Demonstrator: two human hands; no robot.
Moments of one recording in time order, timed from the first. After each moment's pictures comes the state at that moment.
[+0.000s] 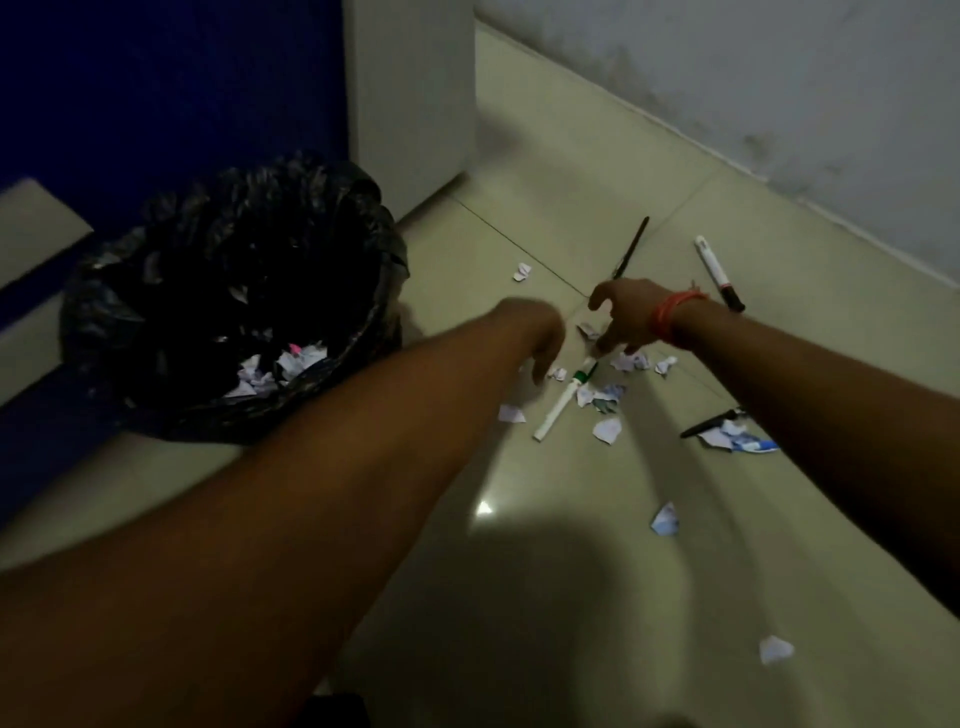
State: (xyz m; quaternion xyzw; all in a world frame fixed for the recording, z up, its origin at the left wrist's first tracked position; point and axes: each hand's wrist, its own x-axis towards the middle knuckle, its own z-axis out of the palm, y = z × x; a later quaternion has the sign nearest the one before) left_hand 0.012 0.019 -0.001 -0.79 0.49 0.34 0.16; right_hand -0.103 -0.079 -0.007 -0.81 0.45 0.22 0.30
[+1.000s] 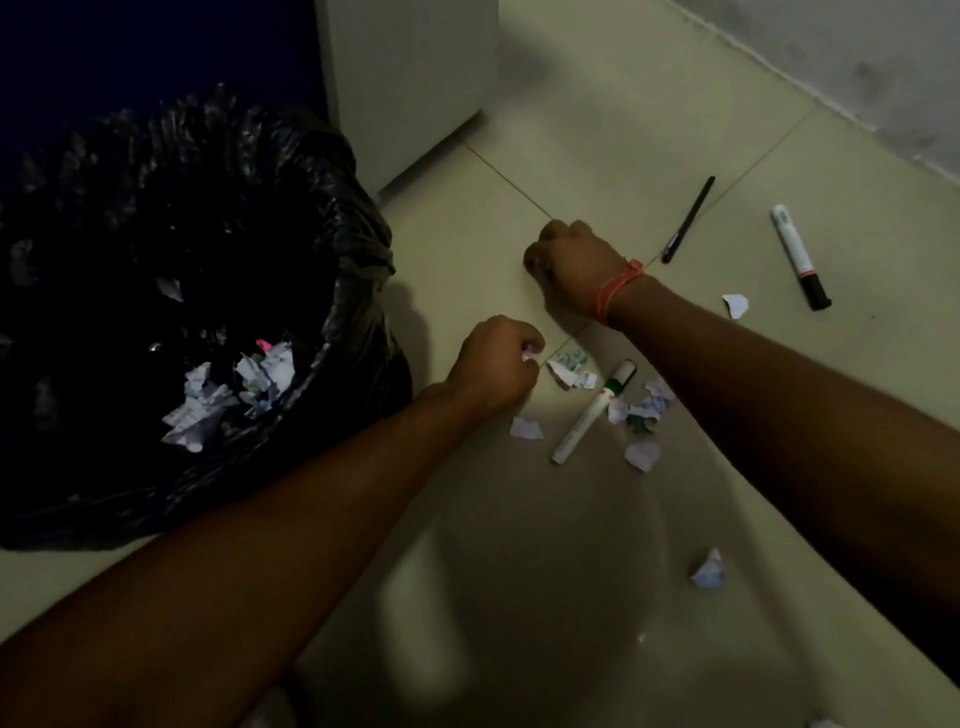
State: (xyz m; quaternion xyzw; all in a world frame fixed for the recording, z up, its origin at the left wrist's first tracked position) left_hand 0.045 0.056 -0.099 -0.82 0.42 0.34 -0.20; right_hand -0.007 -0.109 -0.107 -0.97 0.23 0.05 0.12
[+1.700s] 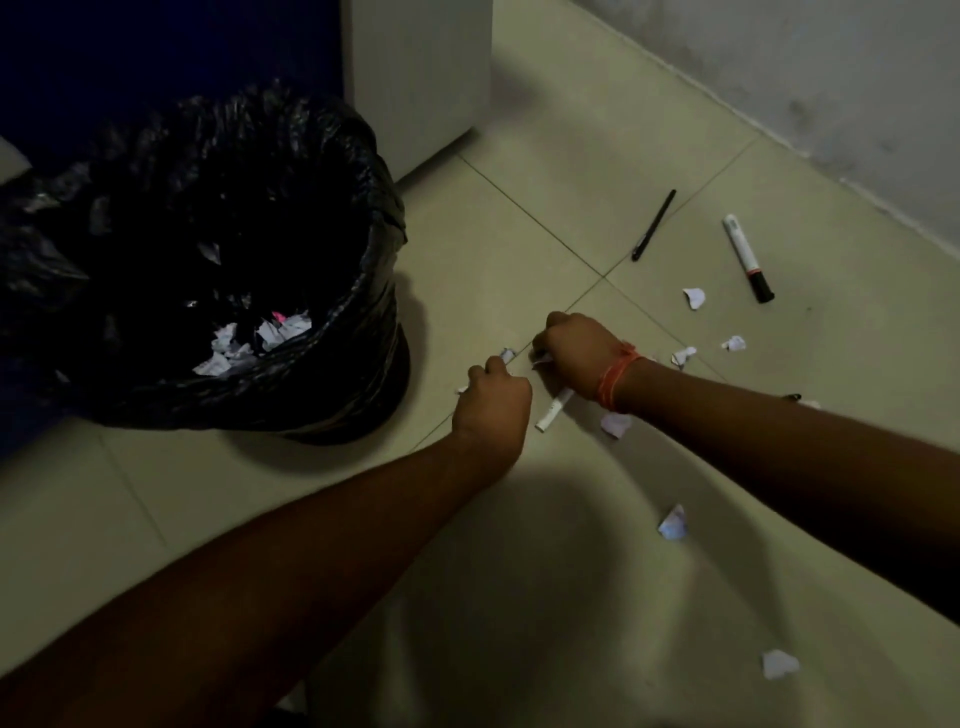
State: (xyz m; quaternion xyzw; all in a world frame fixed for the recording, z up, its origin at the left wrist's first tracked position) left_hand -0.022 0.117 -0.096 -0.83 0.53 0.14 0.10; right_hand -0.084 -0.018 -0.080 -0.96 0.20 0.15 0.10
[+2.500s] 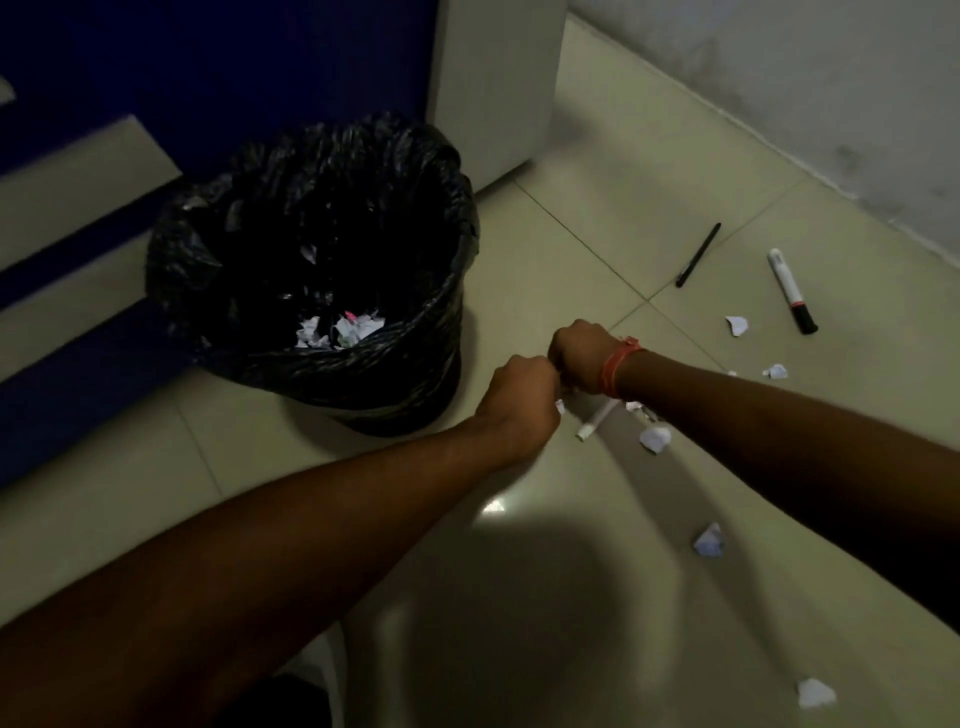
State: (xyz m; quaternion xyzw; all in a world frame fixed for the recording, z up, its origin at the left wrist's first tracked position) left_hand 0.004 0.132 -0.050 -0.85 0.44 0.27 -0.14; right_hand -0.042 -0.001 -0.071 -0.94 0.21 0.19 0.16
